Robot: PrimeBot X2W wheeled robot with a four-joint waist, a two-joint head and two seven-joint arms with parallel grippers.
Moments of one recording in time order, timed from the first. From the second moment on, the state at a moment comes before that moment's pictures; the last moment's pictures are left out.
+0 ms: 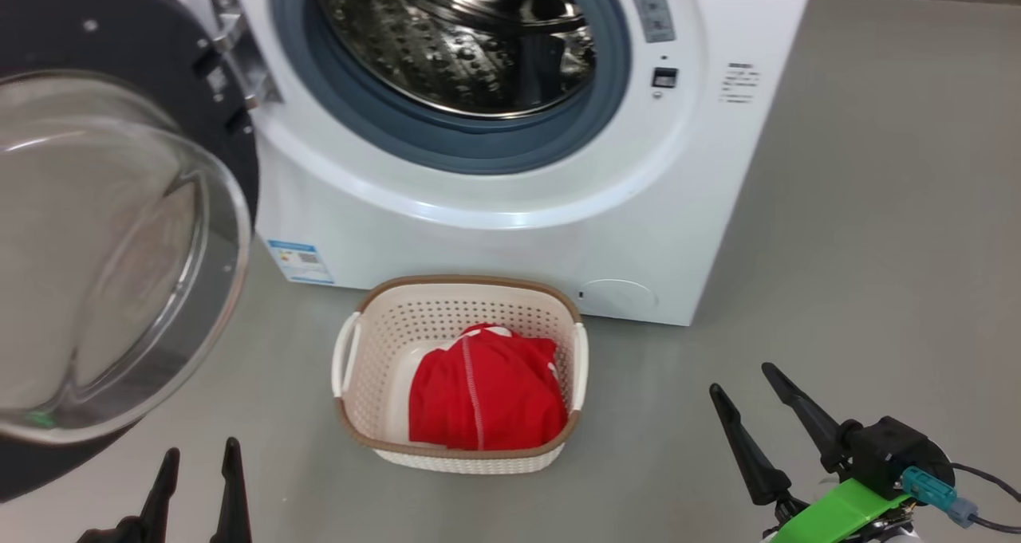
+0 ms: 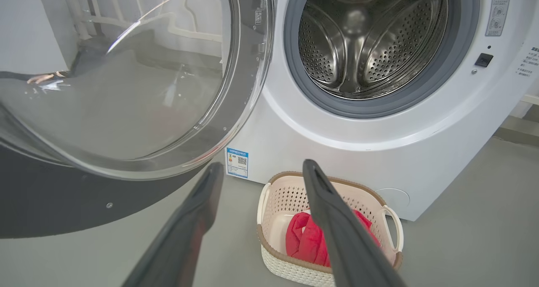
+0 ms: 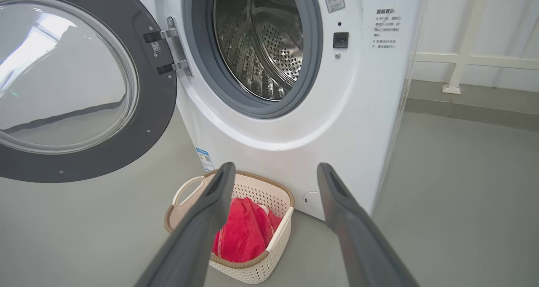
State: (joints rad) left arm 0.02 0.04 0.07 0.26 -0.23 -0.13 -0.25; right arm -0.07 -0.25 0.22 0.18 0.33 0.13 -0.26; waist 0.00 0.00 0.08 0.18
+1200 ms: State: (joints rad) left arm 0.11 0.04 0.03 0.17 -0.37 -0.03 -0.25; right arm -0.24 -0.30 0.42 0.25 0.38 0.13 -0.26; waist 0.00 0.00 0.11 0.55
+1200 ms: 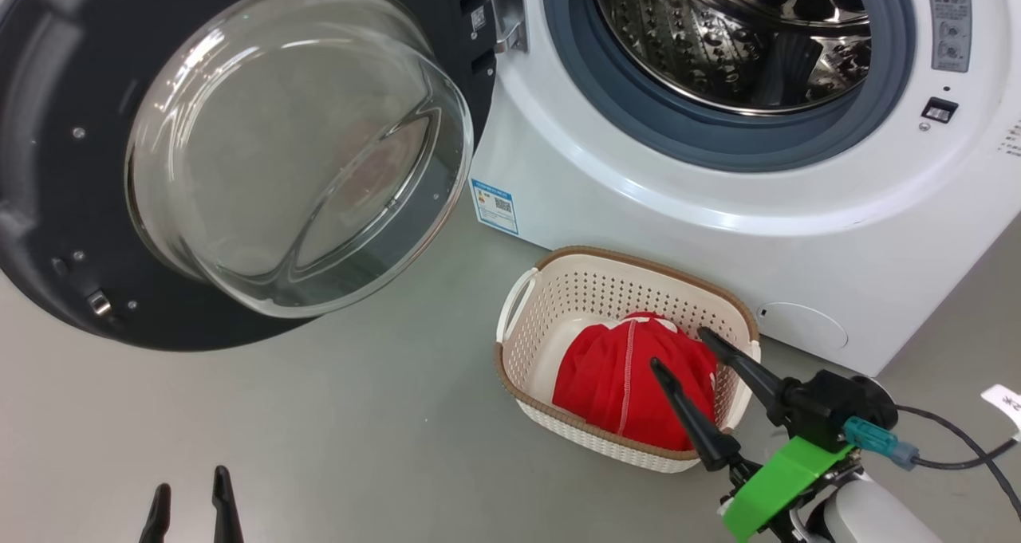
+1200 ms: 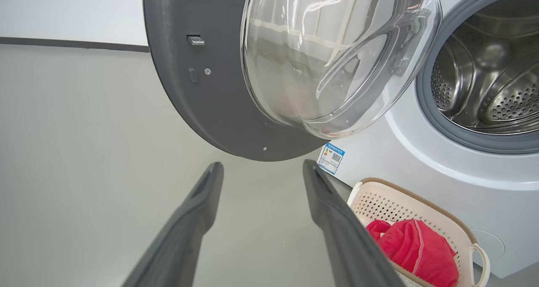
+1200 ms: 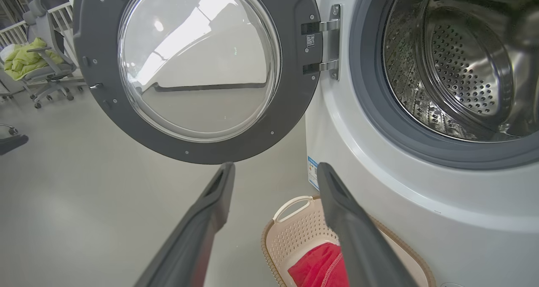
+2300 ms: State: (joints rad) left arm -0.17 0.09 0.27 -0.06 -0.41 -0.12 -0.25; right arm -0.18 -0.29 0.36 0.24 0.40 0.13 -0.26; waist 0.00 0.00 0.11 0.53
